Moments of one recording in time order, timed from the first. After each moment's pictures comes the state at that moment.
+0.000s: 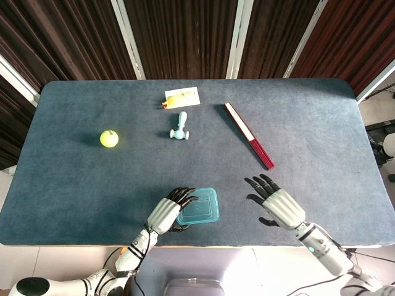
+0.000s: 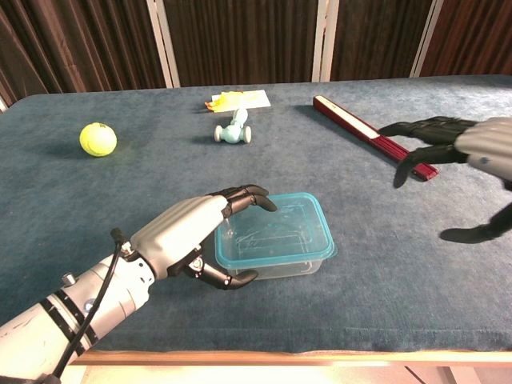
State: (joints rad) left arm -0.62 -1.98 -0.04 -1.14 1.53 1.11 -0.06; right arm 0.43 -1.37 0.03 -1.38 -1.84 1.18 0.00
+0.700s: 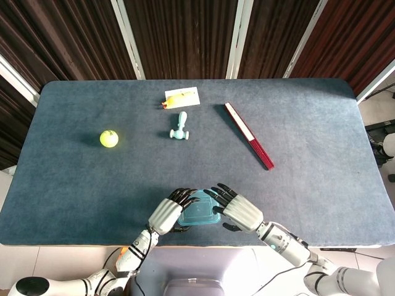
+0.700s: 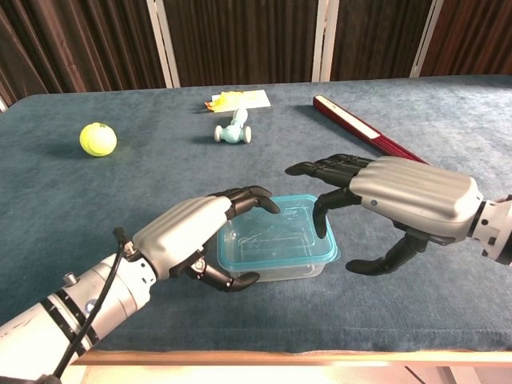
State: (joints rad) left arm -0.62 -1.97 -0.04 -1.15 1.53 1.10 -0.02; right arm 0.56 -1.58 0.00 -1.30 -1.84 1.13 -0.02
